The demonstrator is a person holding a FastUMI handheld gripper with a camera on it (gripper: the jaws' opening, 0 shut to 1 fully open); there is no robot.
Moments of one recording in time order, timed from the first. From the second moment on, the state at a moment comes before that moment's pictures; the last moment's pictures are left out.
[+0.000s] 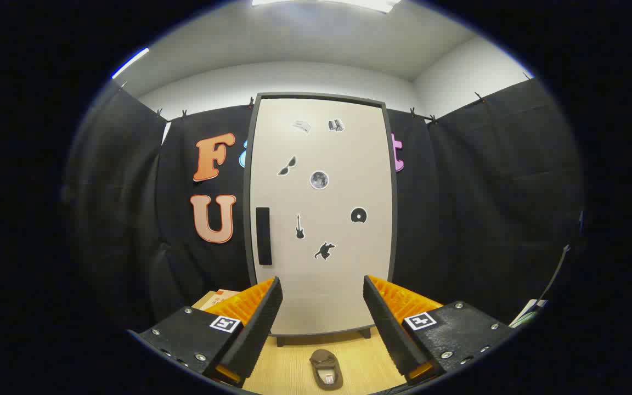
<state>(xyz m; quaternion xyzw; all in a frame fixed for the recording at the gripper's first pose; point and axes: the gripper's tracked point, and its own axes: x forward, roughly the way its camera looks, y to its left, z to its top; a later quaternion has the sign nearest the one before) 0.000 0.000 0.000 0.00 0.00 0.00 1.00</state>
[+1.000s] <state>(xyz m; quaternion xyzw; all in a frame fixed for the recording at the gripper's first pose) -0.009 0.011 0.002 -0.01 0.00 0.00 1.00</state>
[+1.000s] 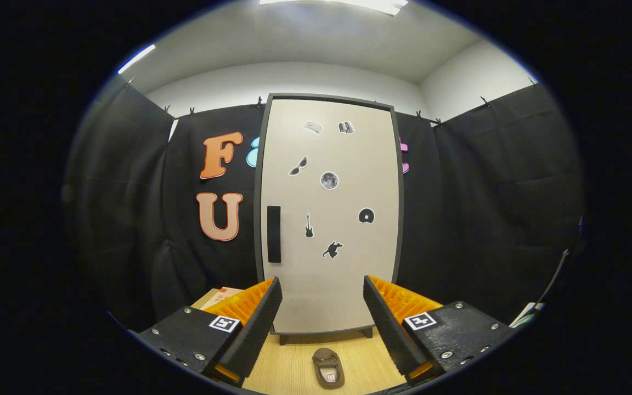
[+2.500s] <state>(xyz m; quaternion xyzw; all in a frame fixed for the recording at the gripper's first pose) 0.157 0.130 0.020 -0.03 -0.01 0.08 1.00</state>
